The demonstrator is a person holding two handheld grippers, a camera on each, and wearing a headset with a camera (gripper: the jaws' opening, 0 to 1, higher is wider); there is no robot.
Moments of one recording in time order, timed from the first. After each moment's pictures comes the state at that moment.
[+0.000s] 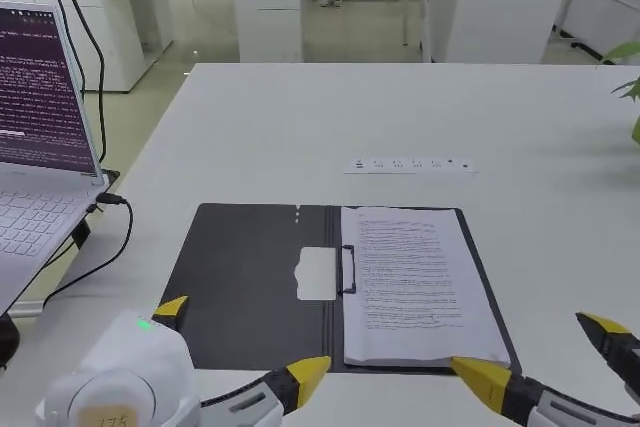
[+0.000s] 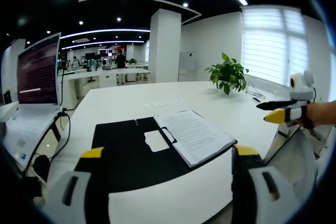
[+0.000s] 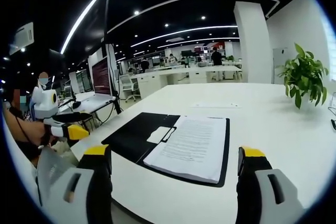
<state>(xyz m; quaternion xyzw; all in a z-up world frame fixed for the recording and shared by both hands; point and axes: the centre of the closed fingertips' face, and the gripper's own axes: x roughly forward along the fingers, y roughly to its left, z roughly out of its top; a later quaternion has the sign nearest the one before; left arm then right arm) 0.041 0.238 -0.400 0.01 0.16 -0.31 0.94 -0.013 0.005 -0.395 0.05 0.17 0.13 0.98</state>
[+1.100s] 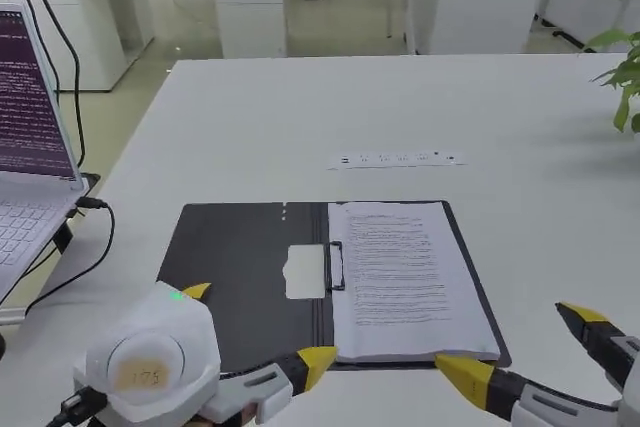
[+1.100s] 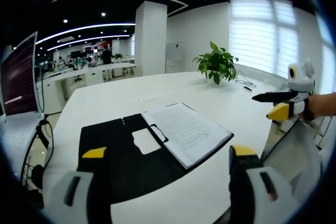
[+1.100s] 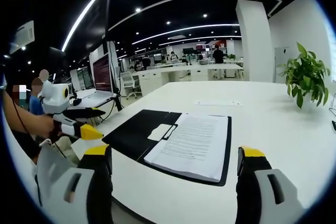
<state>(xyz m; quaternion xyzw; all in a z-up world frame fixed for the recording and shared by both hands) 0.064 0.202 -0.417 0.05 0.19 -0.37 0.91 -0.011 0.010 -0.400 0.04 0.18 0.14 0.97</state>
